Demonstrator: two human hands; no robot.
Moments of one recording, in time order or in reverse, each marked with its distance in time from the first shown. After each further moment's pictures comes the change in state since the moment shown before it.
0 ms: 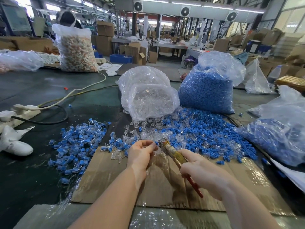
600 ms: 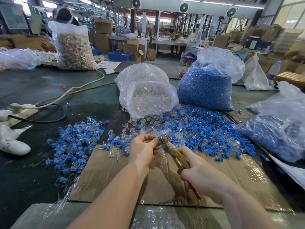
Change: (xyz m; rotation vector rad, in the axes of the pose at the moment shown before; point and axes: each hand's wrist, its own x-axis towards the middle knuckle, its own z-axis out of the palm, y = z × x) left_hand -0.011 0.013 0.013 0.082 -0.012 0.080; right_hand -0.011 0.004 0.002 -0.030 0.034 -0.098
